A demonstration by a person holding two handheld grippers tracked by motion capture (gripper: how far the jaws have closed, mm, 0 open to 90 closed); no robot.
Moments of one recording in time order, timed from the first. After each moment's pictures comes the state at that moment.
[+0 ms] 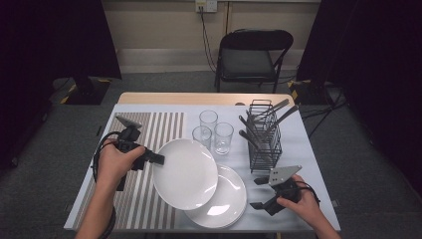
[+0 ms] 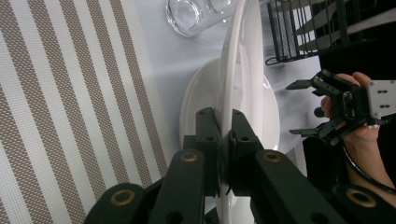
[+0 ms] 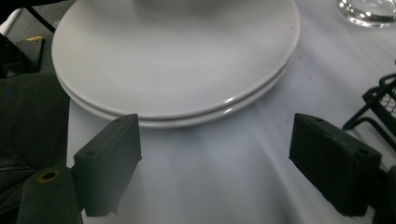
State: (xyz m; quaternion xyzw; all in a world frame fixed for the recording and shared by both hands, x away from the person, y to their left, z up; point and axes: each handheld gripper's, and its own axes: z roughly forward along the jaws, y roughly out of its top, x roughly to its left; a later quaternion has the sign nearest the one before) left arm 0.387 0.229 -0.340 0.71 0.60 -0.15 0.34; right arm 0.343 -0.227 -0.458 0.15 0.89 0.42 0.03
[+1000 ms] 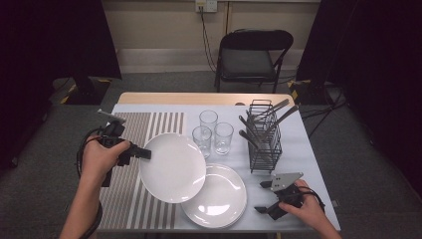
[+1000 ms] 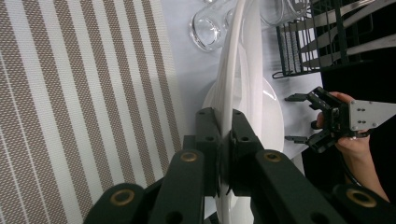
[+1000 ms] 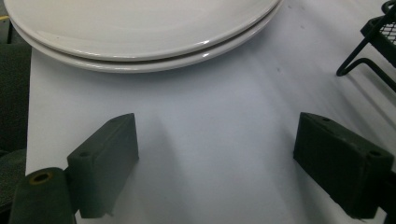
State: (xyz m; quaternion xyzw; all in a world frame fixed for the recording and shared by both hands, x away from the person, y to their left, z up) left arm 0.390 0.264 -0.328 0.69 0.62 -0.14 0.34; right arm 0.336 -0.240 -0.479 0.17 0.91 0.38 0.06
